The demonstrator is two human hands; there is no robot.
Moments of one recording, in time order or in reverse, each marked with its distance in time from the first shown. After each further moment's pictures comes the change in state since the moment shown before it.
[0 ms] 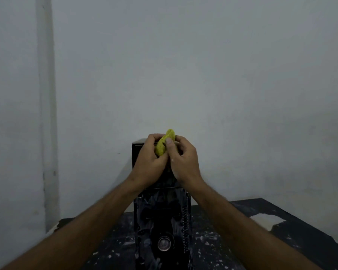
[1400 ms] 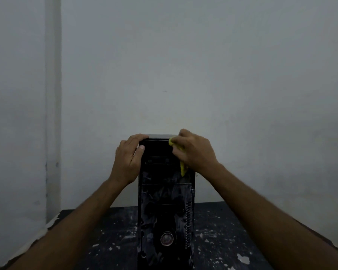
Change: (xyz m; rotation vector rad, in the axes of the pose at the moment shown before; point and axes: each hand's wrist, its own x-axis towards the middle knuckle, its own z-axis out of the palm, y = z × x) left_hand 0.000 -0.084 -0.068 0.505 0.175 0.159; right_hand 0.039 0.000 -0.030 -1.071 -0.360 -0.549
